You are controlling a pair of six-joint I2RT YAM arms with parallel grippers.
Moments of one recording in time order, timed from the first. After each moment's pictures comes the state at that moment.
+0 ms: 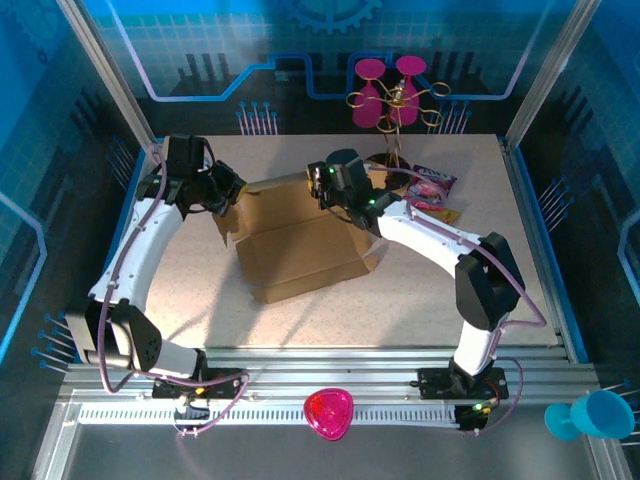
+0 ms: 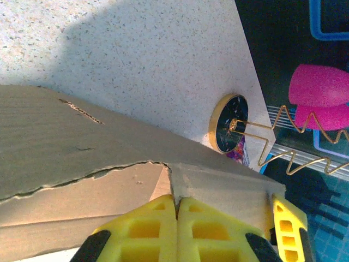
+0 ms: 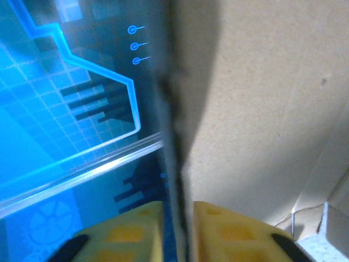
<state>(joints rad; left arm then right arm) -0.06 1.43 1.38 -0.77 0.33 -1.16 0.67 1.79 1.42 -0.03 0.09 1.84</state>
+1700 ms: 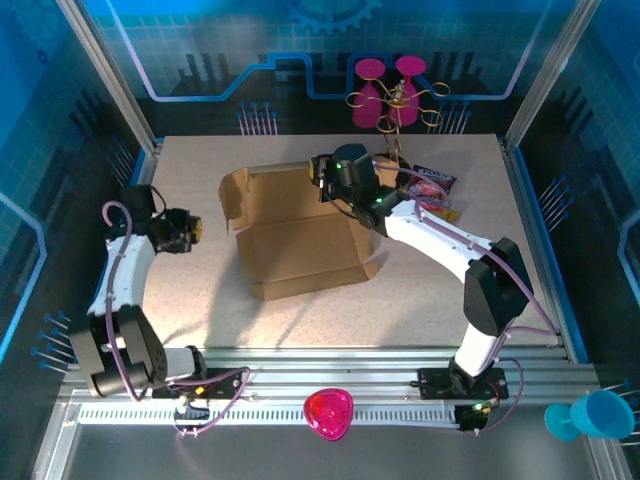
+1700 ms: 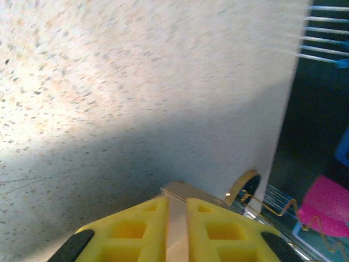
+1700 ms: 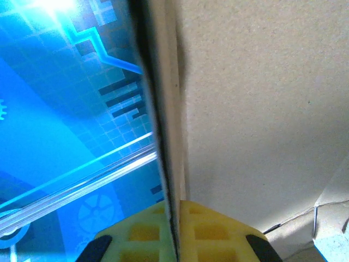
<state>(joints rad) 0.33 1.33 0.93 -0.58 0.47 -1.21 0.66 1.74 1.44 -0.02 0.09 1.94</state>
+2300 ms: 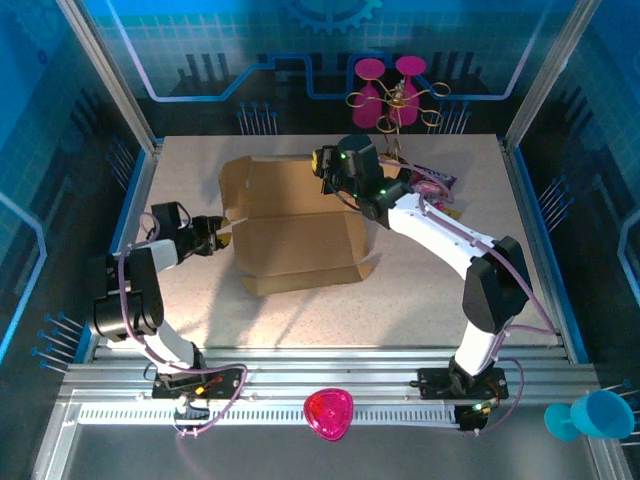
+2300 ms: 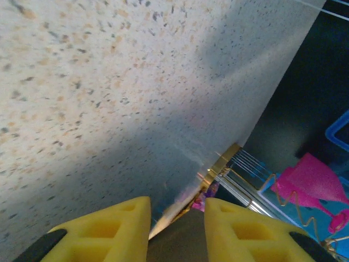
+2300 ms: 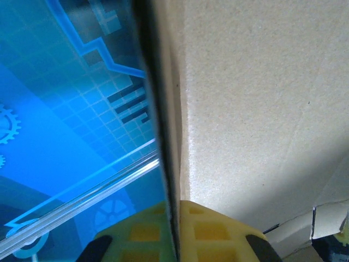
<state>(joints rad) 0.27 1.63 0.72 0.11 0.71 -1.43 0.63 1.76 1.50 -0.07 0.05 2.00</state>
